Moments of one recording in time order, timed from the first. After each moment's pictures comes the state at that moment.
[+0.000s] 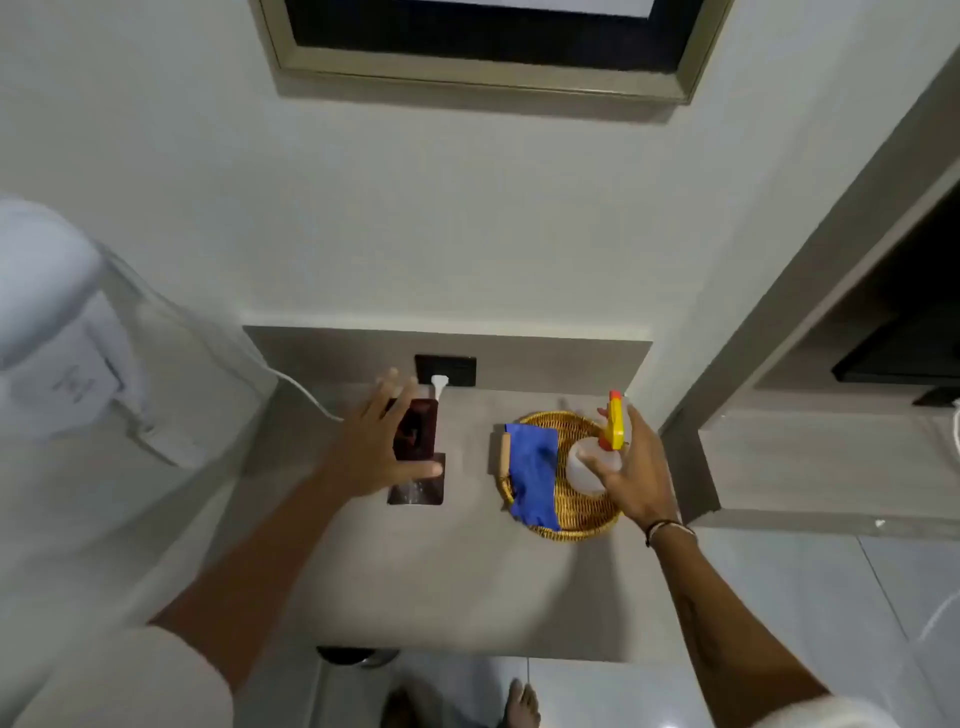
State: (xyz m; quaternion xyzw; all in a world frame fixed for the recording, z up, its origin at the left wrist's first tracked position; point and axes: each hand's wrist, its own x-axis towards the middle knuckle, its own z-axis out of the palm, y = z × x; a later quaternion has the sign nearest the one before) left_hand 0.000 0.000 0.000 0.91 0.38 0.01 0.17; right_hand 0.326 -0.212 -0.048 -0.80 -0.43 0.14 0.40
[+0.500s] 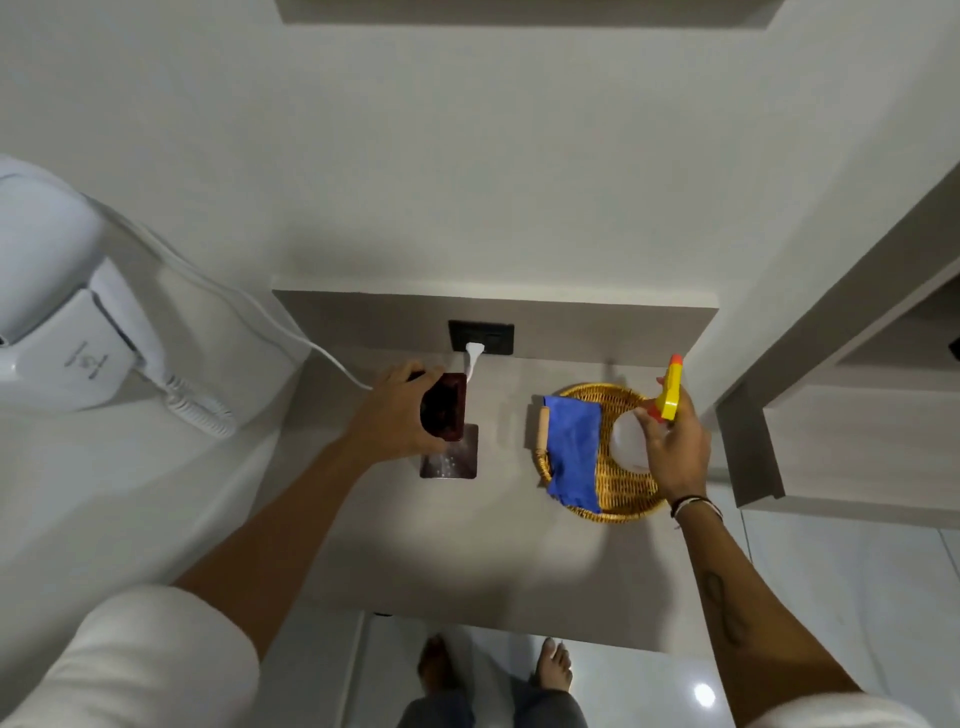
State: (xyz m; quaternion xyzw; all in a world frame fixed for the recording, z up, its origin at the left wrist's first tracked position) left_hand 0.009 0.017 0.001 0.89 0.41 -0.02 0.22; right_hand 0.333 -0.180 -0.095 -0.82 -0.31 0.16 0.46
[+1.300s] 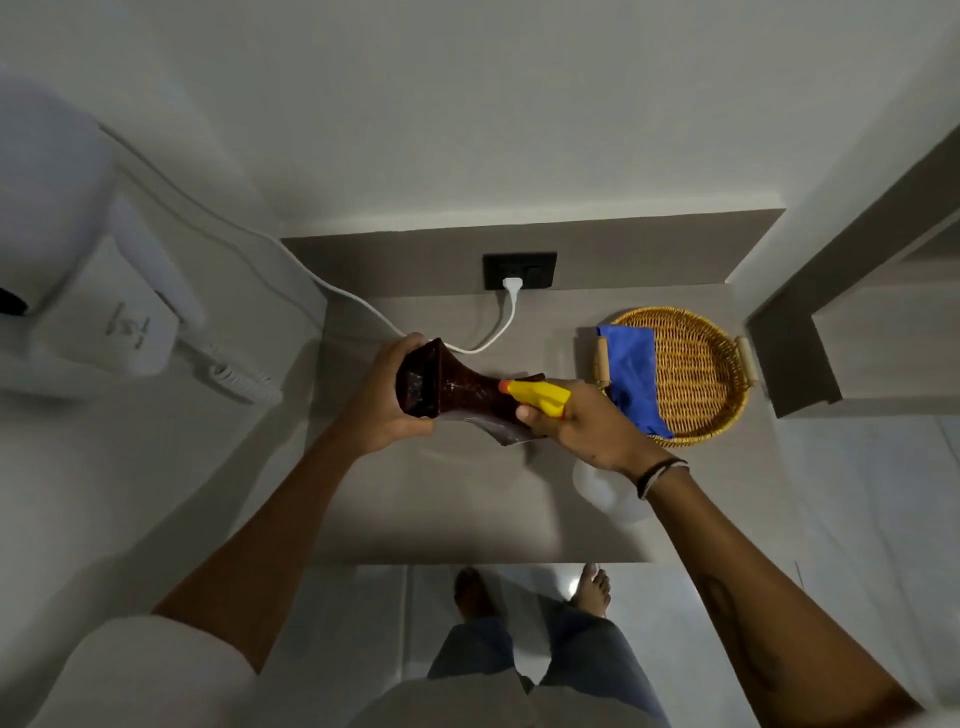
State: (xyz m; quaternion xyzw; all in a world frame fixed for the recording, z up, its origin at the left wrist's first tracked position) left_hand -0.117 0.055 -0.061 0.82 0.35 0.12 0.44; right_hand 0.134 -0.127 -0.034 -0.66 -0.58 0.37 0.31
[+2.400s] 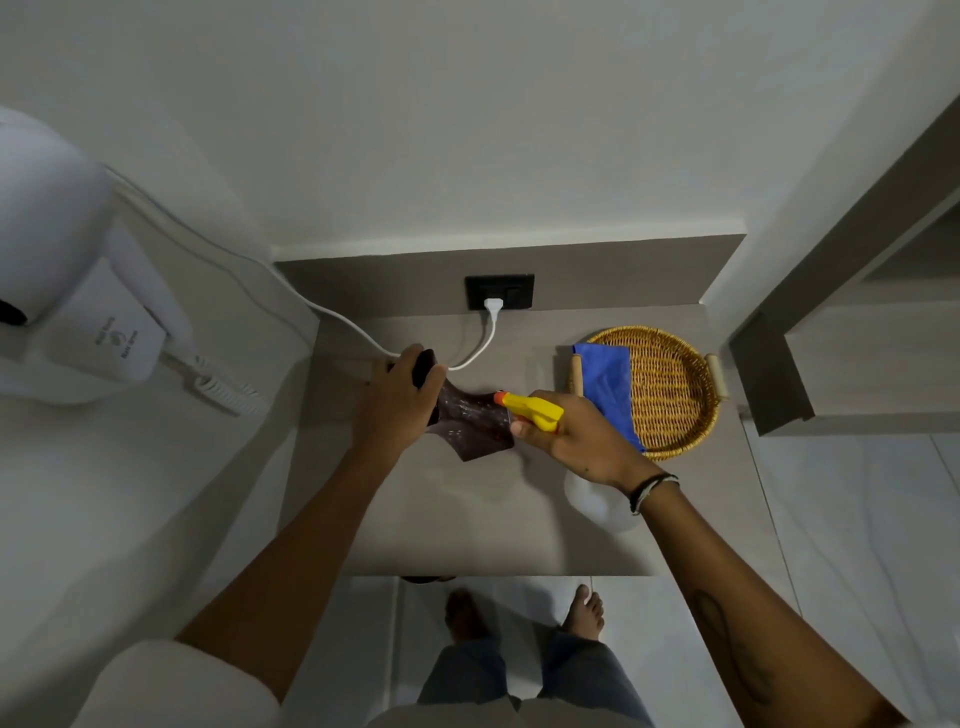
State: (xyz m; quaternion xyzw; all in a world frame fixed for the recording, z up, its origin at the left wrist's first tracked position) left_hand -0.046 0.013 -0.023 0.78 0.56 0.06 0.29; right_hand 0.158 -0.148 -0.044 -0.66 -0.55 0.38 0.35
